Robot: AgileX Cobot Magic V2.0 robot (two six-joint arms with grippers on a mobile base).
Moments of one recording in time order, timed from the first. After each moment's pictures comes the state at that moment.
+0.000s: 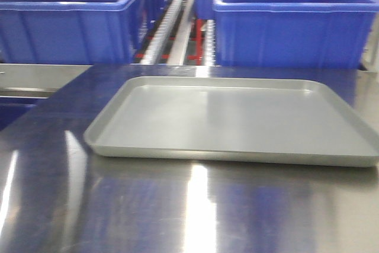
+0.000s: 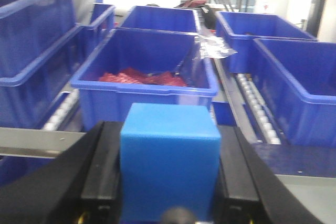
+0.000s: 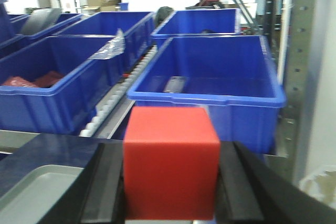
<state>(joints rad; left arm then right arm) -0.09 0.37 -0.45 0.00 0.13 -0.06 0.14 0.30 -0.45 0.13 0.15 0.00</state>
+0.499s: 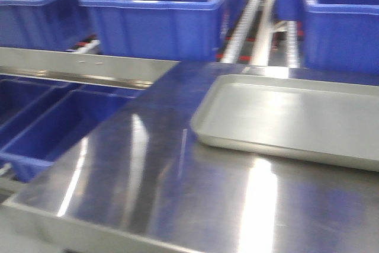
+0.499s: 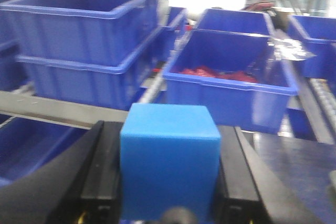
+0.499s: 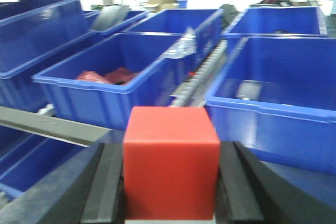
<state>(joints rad) -0.09 0.37 -0.45 0.00 0.13 -0.06 0.14 0.30 -0.45 0.13 0.15 0.00</state>
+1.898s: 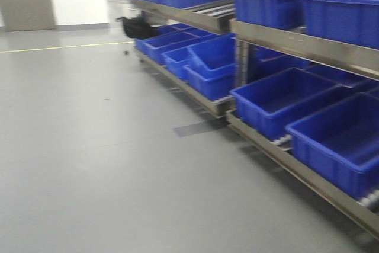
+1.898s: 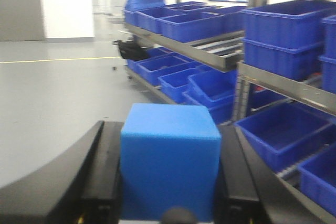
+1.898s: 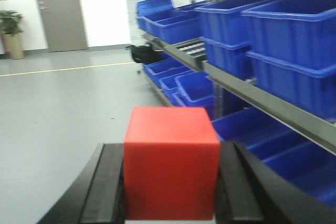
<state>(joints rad) -0.09 0.37 -0.45 0.00 0.13 -0.06 0.14 0.30 -0.45 0.13 0.15 0.00</state>
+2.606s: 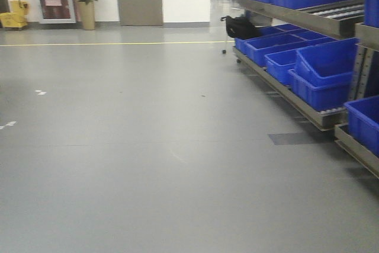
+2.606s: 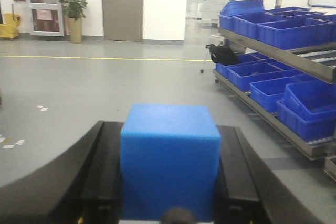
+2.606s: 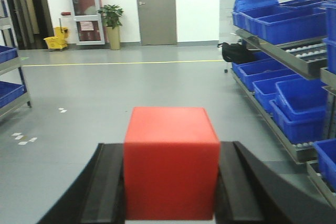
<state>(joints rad) -0.09 0.37 -0.45 0.00 0.13 -0.06 0.14 0.30 -0.45 0.13 0.15 0.00</state>
